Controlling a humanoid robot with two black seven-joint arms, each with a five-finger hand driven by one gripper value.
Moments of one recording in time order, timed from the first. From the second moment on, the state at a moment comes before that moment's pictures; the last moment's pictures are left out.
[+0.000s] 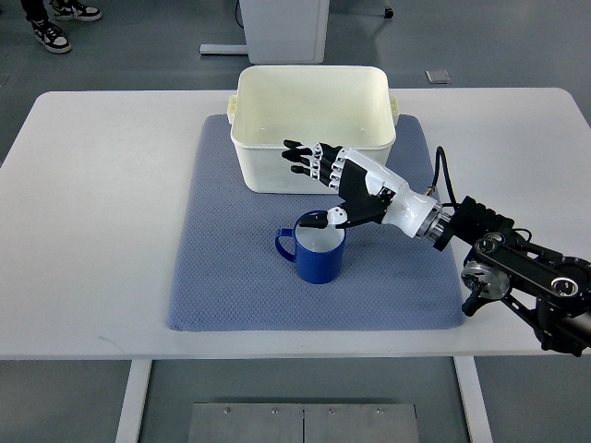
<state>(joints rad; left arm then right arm) -0.01 0.00 -0.11 -0.29 0.04 0.10 -0.12 0.75 -0.25 0.45 1.04 -0.68 0.33 0.53</state>
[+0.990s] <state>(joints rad) -0.01 0.00 -0.11 -0.29 0.04 0.10 -0.12 0.67 -0.26 0.44 1.01 -0.68 0.33 0.60</state>
